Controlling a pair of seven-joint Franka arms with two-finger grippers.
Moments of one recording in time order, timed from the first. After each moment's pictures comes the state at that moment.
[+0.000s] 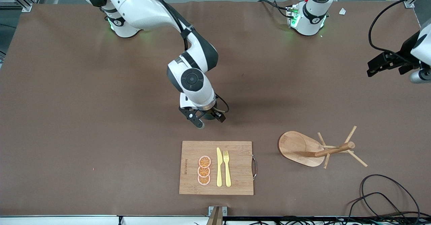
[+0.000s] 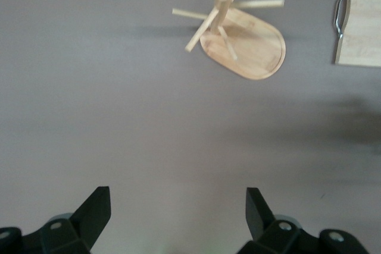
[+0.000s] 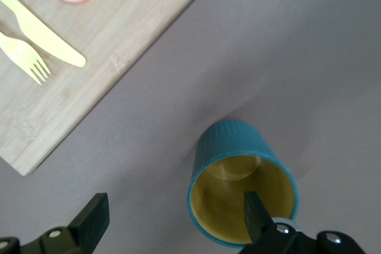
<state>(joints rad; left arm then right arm) 0.12 0.01 -0.19 -1.52 0.03 1.51 -0.11 0.70 0.80 0.00 -1.28 0.14 2.15 1.40</state>
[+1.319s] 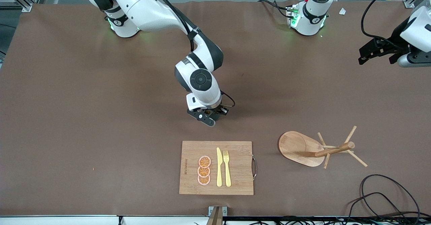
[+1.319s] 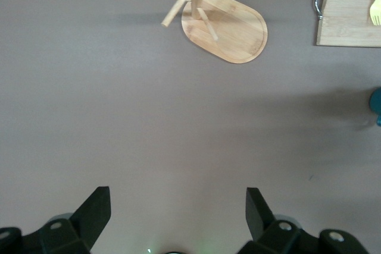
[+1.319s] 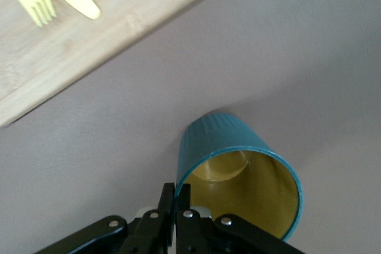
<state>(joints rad) 0.11 -0.08 -0.20 -1.62 -0.02 1.53 -0.09 0.72 0.82 -0.02 -1.25 0.14 2.14 1.12</state>
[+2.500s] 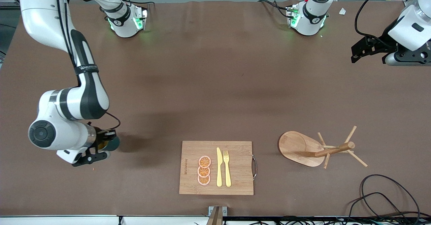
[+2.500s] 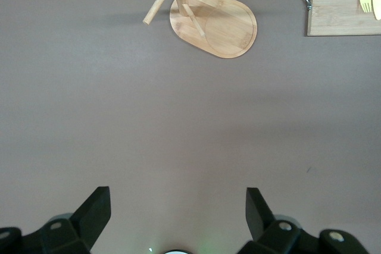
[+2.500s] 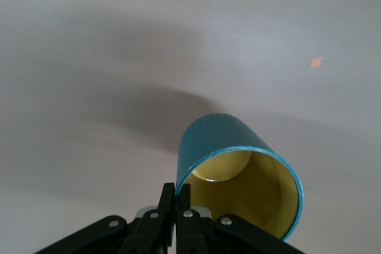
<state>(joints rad) 0.10 -0.08 -0.22 -1.62 -0.02 1.53 -0.08 0.10 0.69 -0.04 -1.33 -0.01 1.88 -0.22</state>
